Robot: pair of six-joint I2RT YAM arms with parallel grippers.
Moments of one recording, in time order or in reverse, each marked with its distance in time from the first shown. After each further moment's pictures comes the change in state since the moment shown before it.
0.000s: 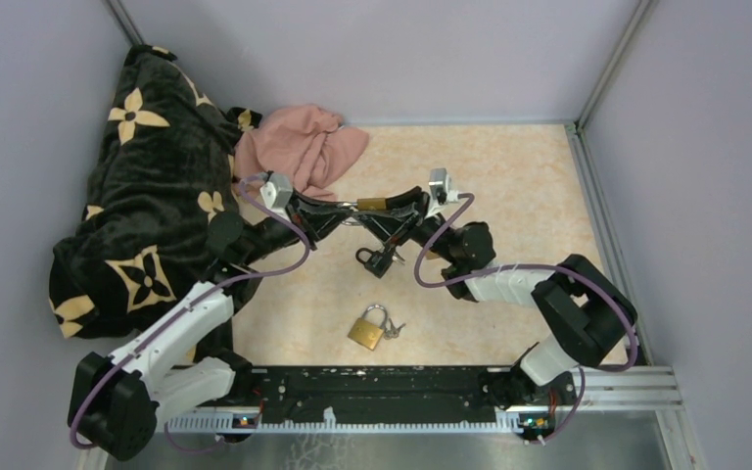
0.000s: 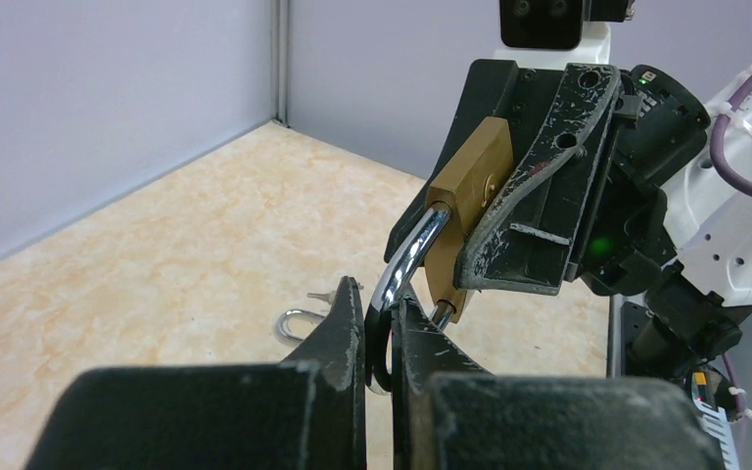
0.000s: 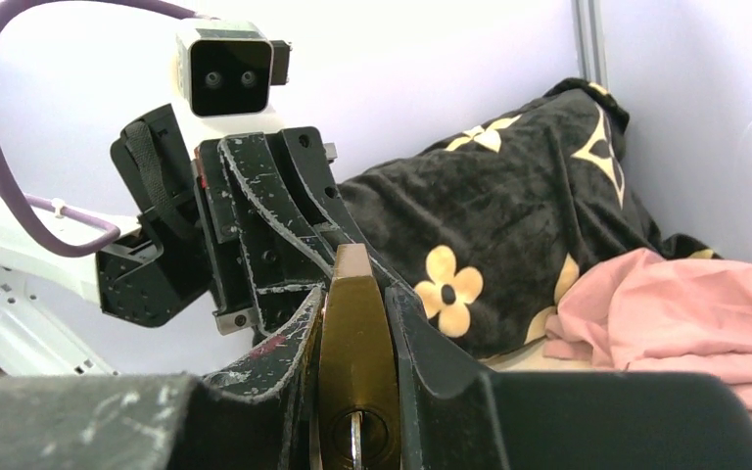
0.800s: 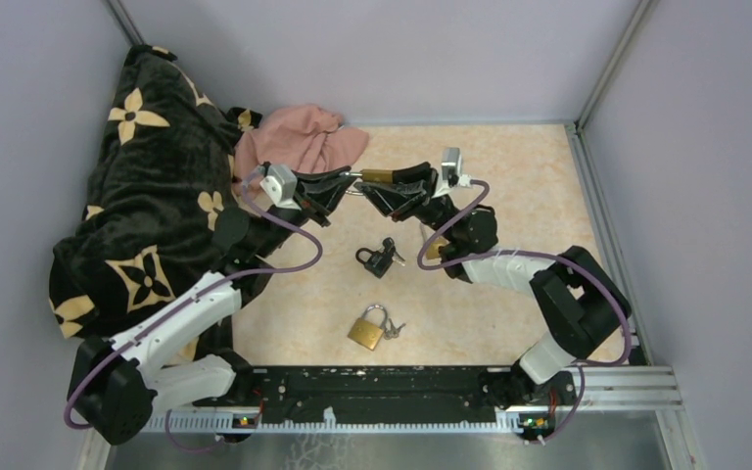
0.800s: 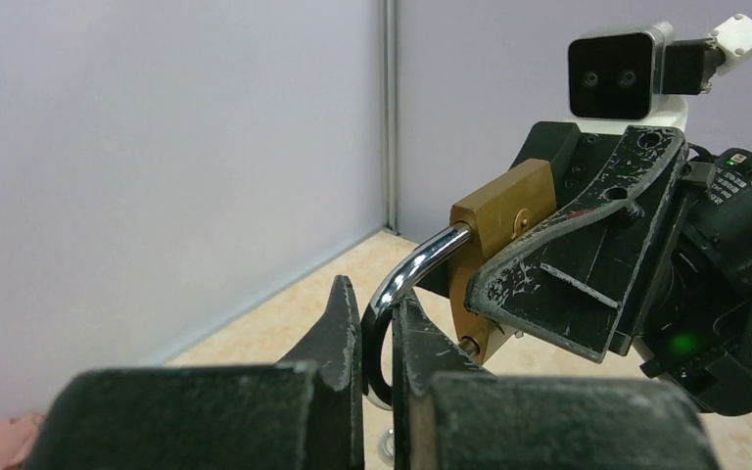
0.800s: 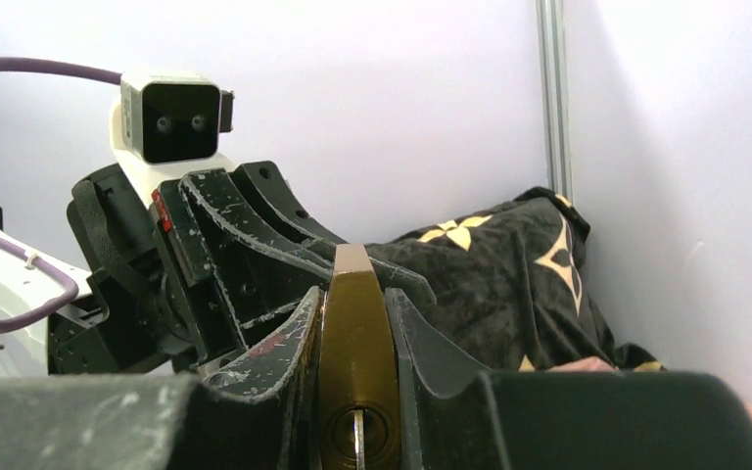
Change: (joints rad) left arm -0.136 0.085 0.113 0.092 -0.293 0.182; right arm -0.056 0.051 0.143 0.075 0.000 -0.007
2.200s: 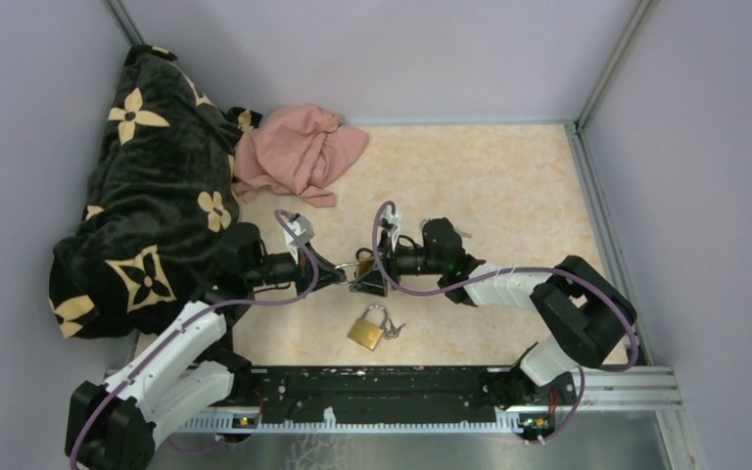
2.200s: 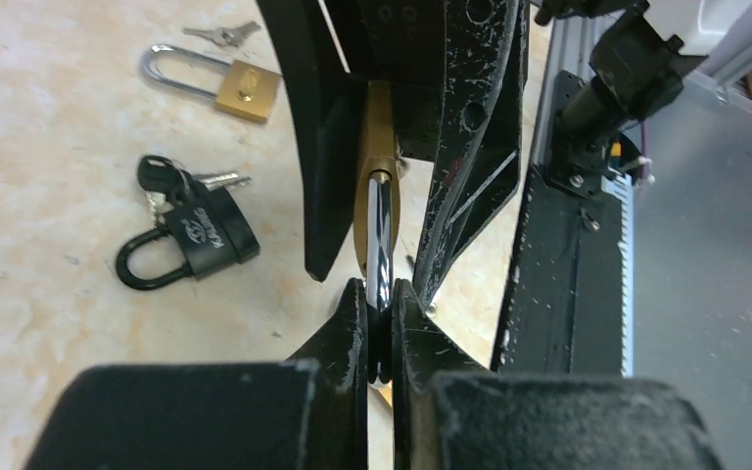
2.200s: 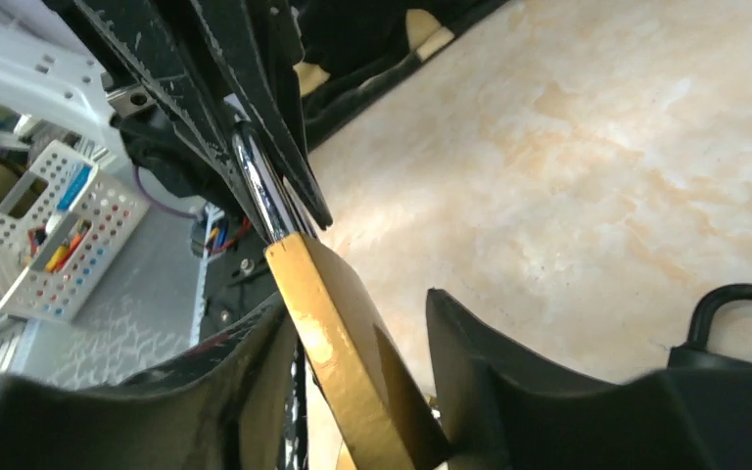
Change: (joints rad) left arm 0.198 -0.215 -0.209 -0.676 0.513 0.061; right arm 0.083 -0.082 -0.161 -0.819 -0.298 -0.150
